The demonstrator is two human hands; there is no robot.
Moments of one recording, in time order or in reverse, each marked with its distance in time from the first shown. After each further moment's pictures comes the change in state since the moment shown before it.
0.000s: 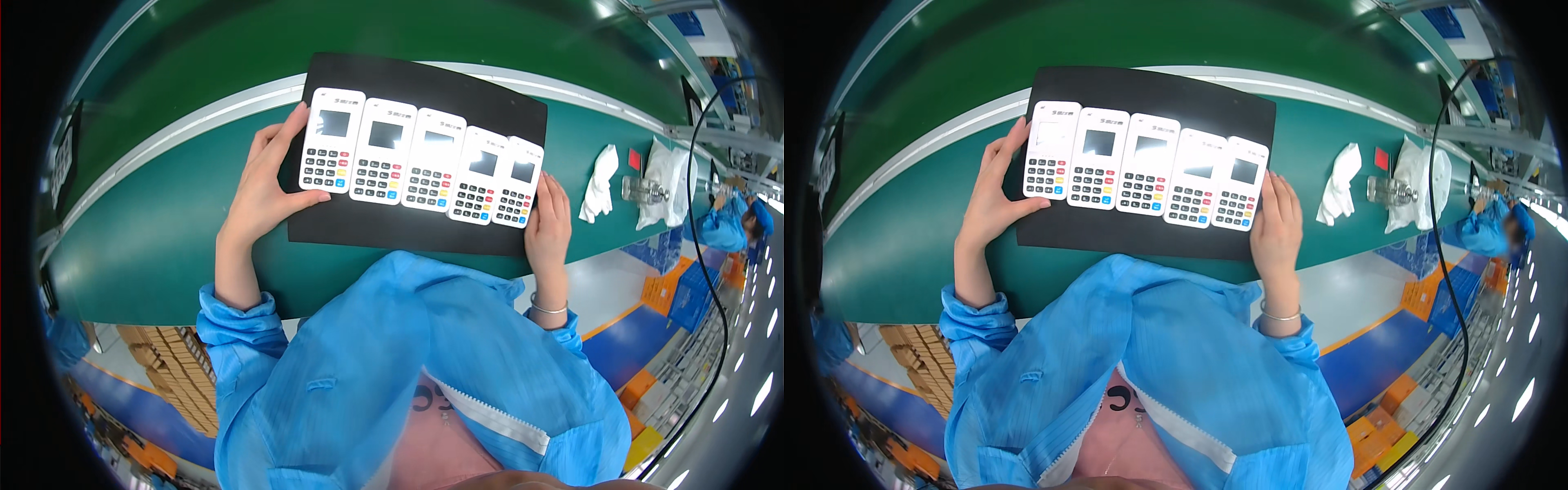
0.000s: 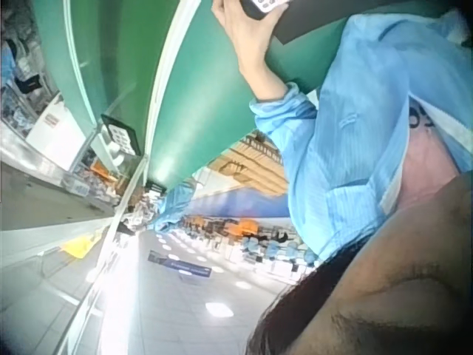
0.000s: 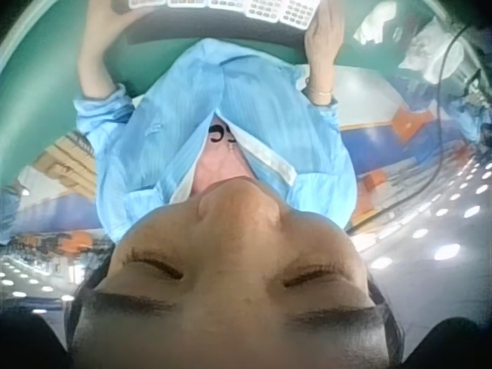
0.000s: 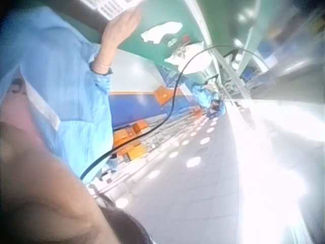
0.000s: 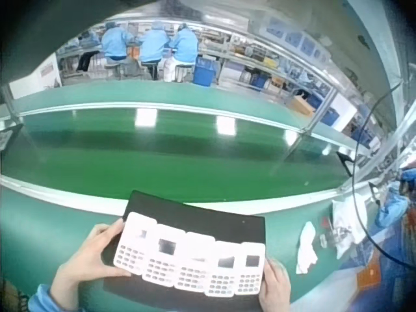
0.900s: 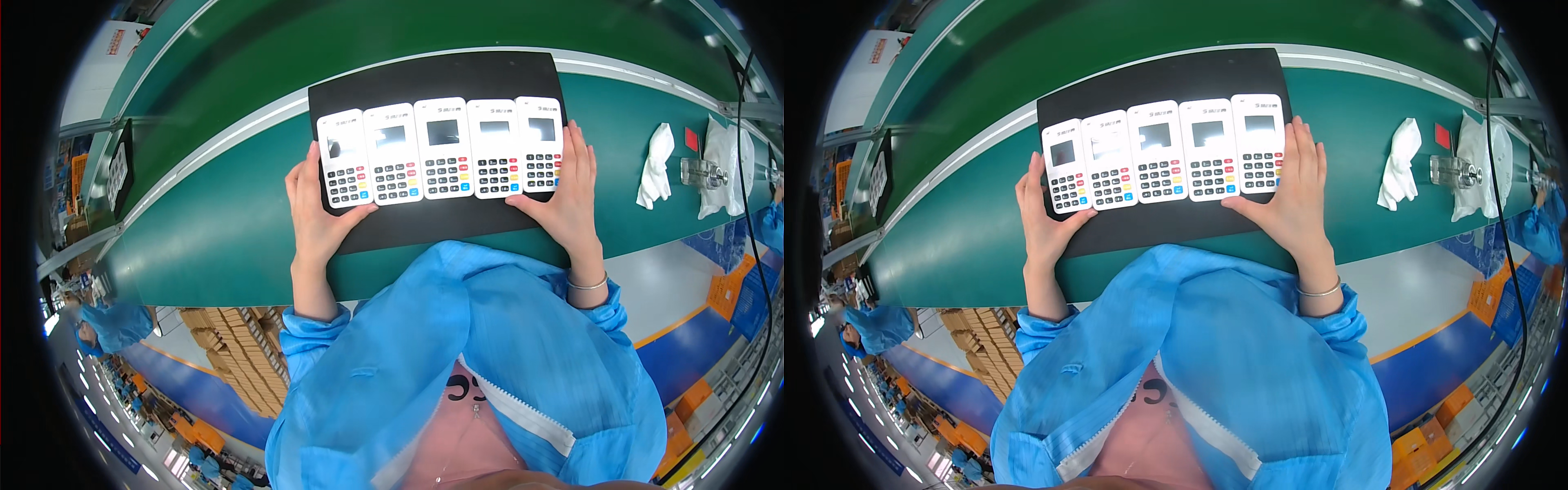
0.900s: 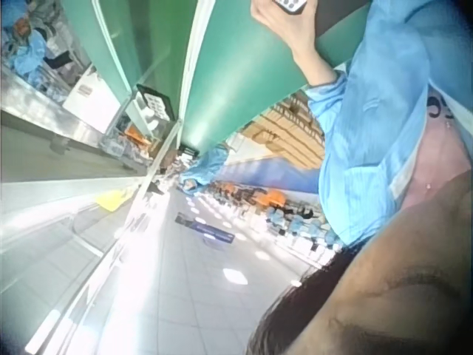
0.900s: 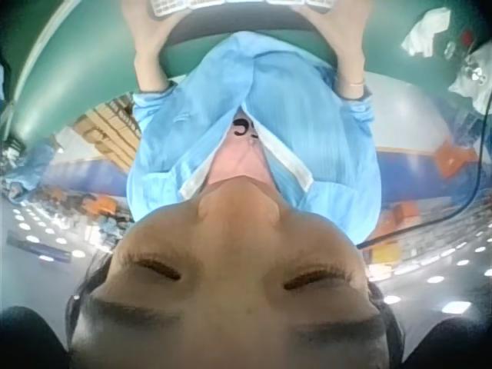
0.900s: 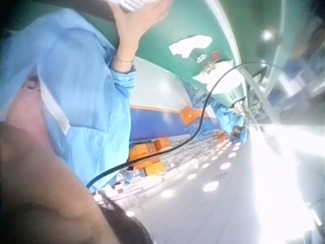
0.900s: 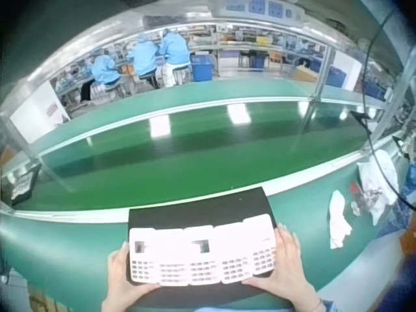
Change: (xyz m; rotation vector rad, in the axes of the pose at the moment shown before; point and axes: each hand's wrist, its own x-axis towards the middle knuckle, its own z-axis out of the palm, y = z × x) left_hand -0.050 0.002 0.029 0.241 0.294 -0.030; right_hand 0.021 -0.026 0.024 0.235 -0.099 -0.015
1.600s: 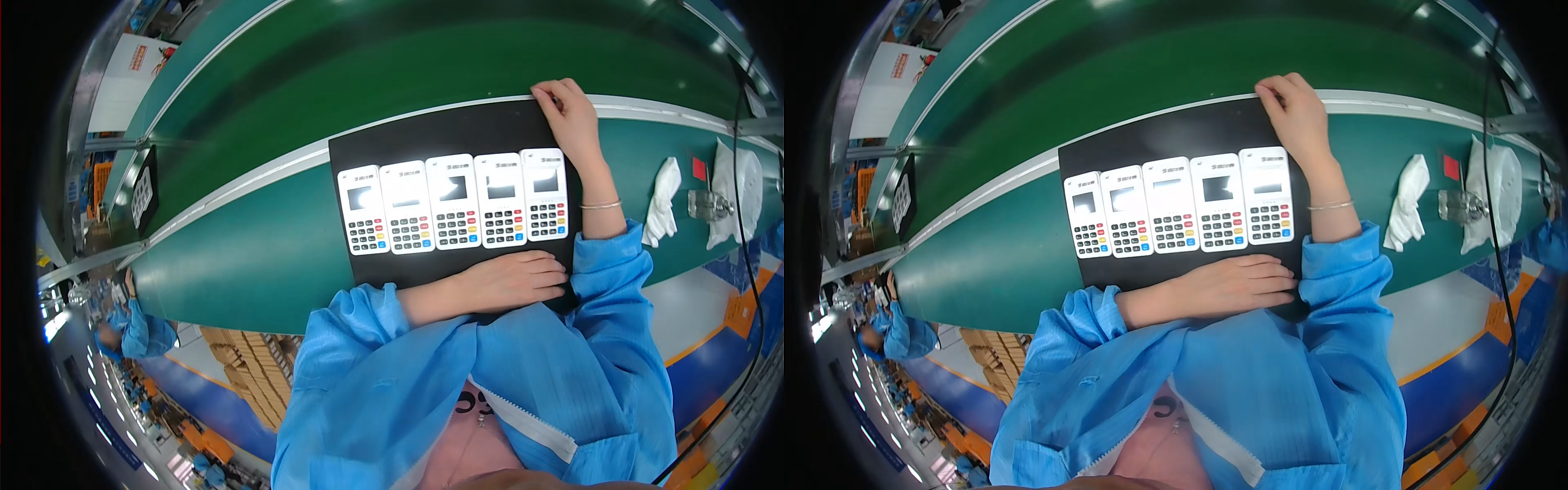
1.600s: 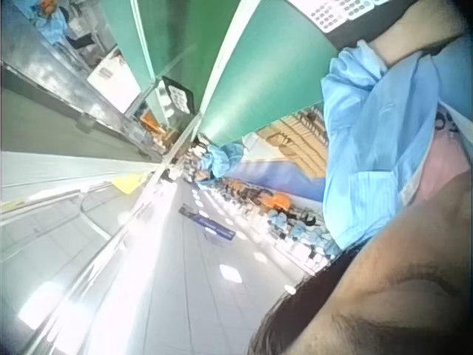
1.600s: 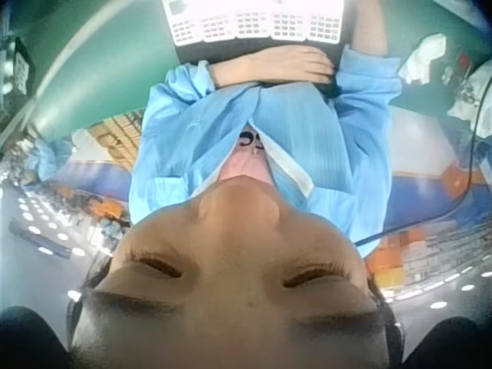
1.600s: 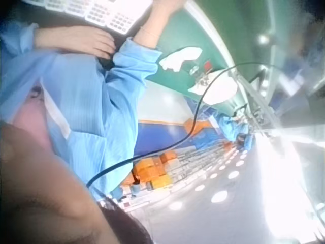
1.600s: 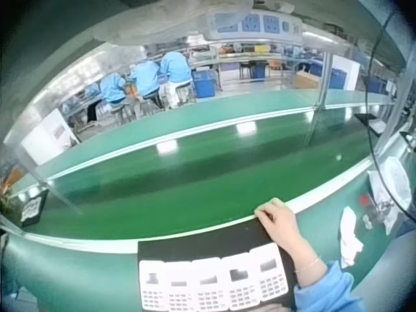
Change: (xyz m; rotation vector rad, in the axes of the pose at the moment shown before) left_hand 0.019 0.137 0.130 -0.261 -0.587 1.034; right_hand 0.152 0.049 0.024 0.295 0.163 0.138
